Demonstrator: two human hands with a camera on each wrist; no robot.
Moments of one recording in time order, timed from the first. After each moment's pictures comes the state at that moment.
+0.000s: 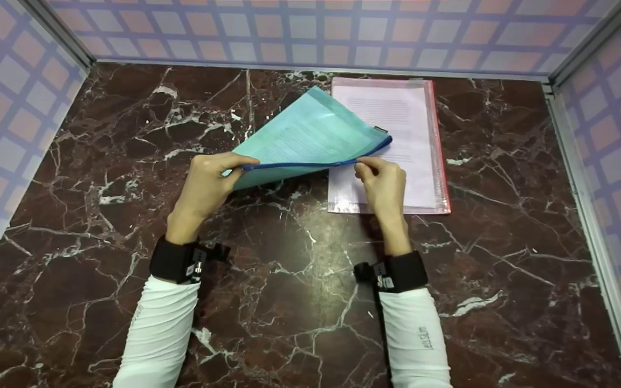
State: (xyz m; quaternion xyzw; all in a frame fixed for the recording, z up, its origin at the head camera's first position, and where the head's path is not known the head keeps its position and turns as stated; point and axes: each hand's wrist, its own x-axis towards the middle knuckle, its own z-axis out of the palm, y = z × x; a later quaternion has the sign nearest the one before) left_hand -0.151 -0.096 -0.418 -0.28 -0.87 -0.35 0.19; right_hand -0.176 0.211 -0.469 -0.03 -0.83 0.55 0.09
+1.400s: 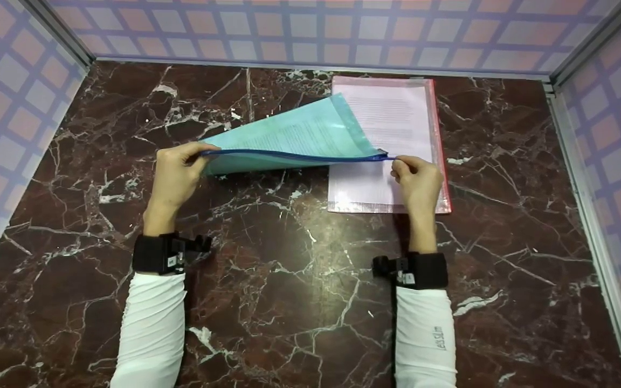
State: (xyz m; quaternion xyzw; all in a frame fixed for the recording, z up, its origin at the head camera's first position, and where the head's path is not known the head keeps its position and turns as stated) left_hand -0.165 -0.148 -0.434 -0.14 -0.89 -0.39 0.20; right_hand -0.178 0.258 -0.462 -0.13 -0.80 0.58 0.10
